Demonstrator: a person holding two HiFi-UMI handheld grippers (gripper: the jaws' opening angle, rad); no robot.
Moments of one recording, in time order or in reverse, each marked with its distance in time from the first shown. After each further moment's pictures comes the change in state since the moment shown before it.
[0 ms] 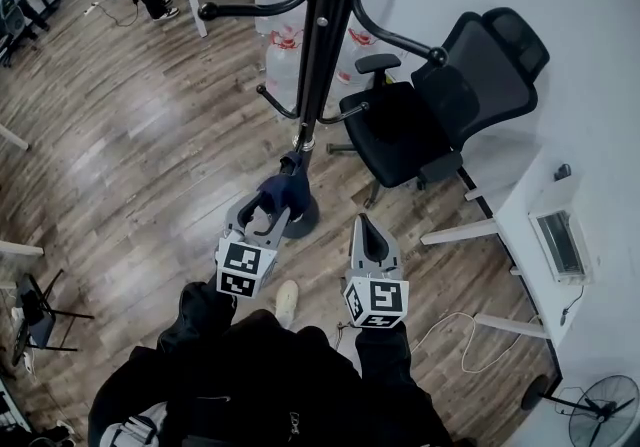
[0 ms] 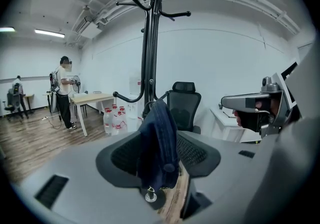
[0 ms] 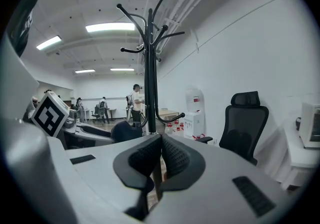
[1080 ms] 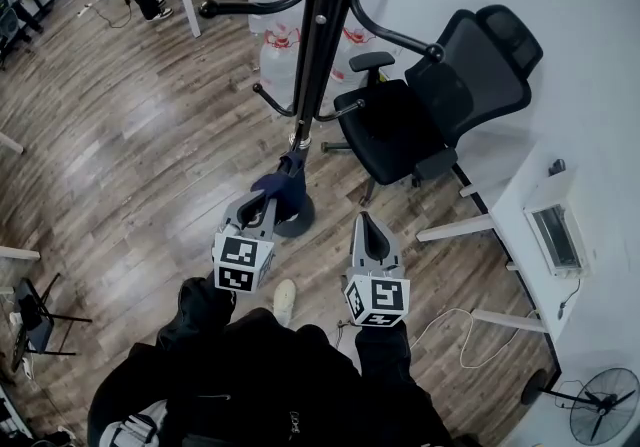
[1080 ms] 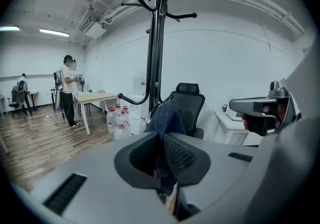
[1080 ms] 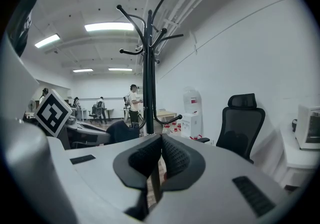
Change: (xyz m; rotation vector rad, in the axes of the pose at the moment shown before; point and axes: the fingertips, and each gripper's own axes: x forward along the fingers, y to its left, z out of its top) left arm -0.002 0.011 0.004 -0.032 -0.002 0.034; right arm -0.007 -0.001 0.000 -0.003 -0.008 -0.032
